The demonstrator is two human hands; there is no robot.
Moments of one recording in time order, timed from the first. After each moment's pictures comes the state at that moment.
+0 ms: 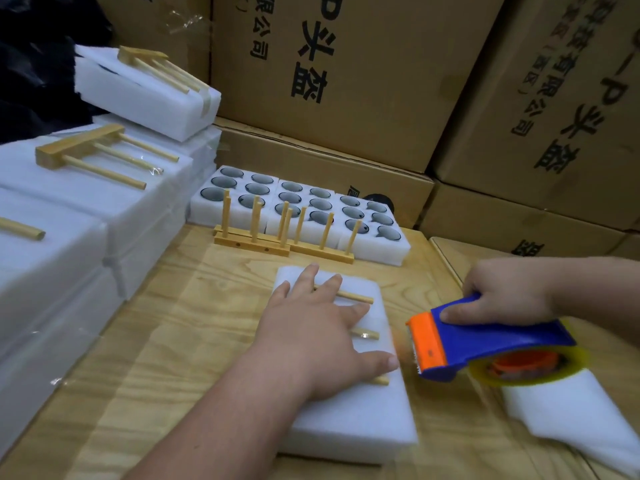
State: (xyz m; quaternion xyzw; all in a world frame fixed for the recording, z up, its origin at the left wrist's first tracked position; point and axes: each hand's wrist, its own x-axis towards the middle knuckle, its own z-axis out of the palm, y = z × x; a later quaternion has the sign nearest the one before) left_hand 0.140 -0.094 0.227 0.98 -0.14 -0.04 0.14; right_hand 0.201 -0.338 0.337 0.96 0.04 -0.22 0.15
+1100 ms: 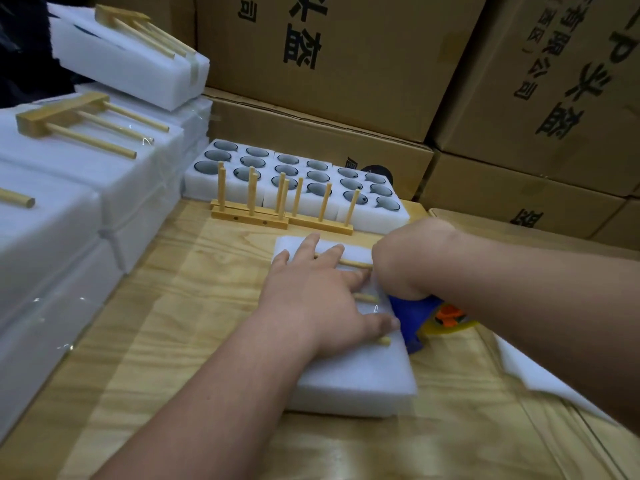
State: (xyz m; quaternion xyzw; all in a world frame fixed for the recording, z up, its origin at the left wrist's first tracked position) left_hand 0.142 -0.098 0.228 0.98 -0.15 -0.03 0.14; right_hand 0.195 -0.222 0.297 0.90 0.11 -0.16 0.39
